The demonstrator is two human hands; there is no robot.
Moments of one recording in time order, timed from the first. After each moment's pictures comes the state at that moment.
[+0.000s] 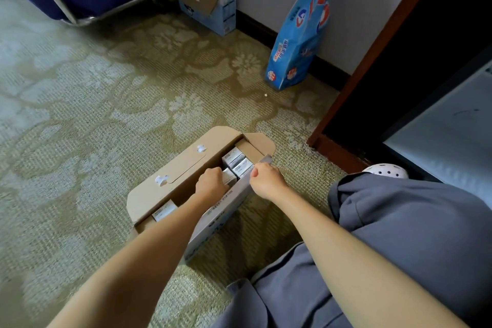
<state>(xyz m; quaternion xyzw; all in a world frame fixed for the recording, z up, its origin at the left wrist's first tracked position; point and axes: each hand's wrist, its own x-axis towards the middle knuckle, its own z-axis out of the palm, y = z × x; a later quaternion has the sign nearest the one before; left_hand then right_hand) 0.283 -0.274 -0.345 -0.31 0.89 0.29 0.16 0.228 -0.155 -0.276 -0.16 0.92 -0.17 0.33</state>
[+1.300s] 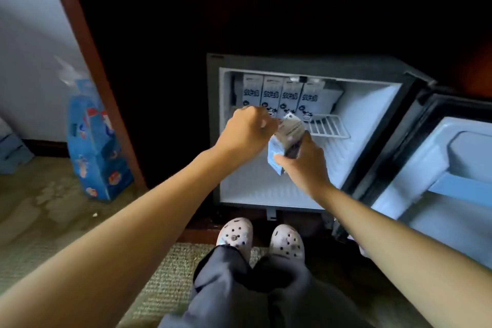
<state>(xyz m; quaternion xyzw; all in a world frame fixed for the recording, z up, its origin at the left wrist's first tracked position) 0.048 0.079 -0.073 0.22 0.91 0.36 -0.07 0.075 0.205 -0.133 0.13 0.88 -0.42 -0.16</state>
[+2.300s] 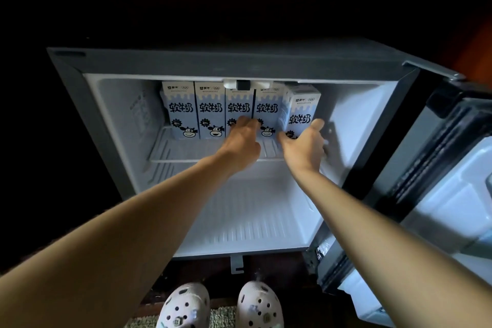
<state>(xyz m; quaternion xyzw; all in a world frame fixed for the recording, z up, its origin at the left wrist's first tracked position) -0.103 0.226 -0.152 0.23 0.92 0.31 0.04 -0.071 0.332 -0.175 0.28 0.80 -0.42 -0.31</state>
